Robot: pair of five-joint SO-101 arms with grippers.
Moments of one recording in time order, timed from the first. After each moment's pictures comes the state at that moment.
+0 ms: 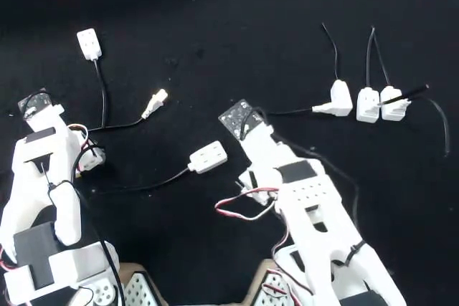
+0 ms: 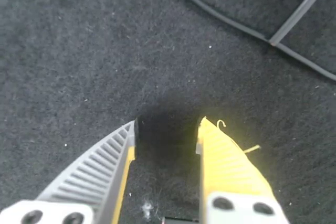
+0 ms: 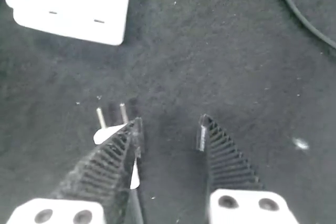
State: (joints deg) left arm -27.0 -11.6 47.1 48.8 11.3; right arm -15.3 -37.4 68.5 46.6 24.8
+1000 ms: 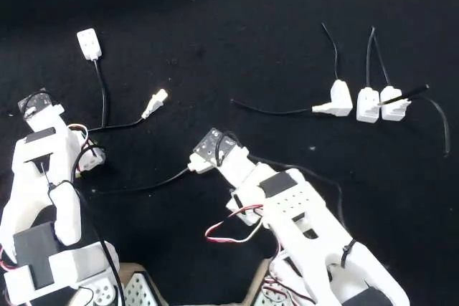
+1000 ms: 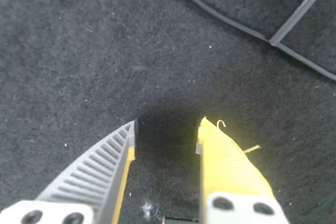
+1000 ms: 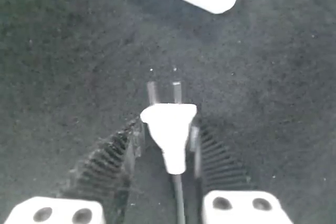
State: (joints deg) left arm -27.0 -11.6 47.1 48.8 11.3; right arm -26.0 -37.5 72.3 51.0 24.9
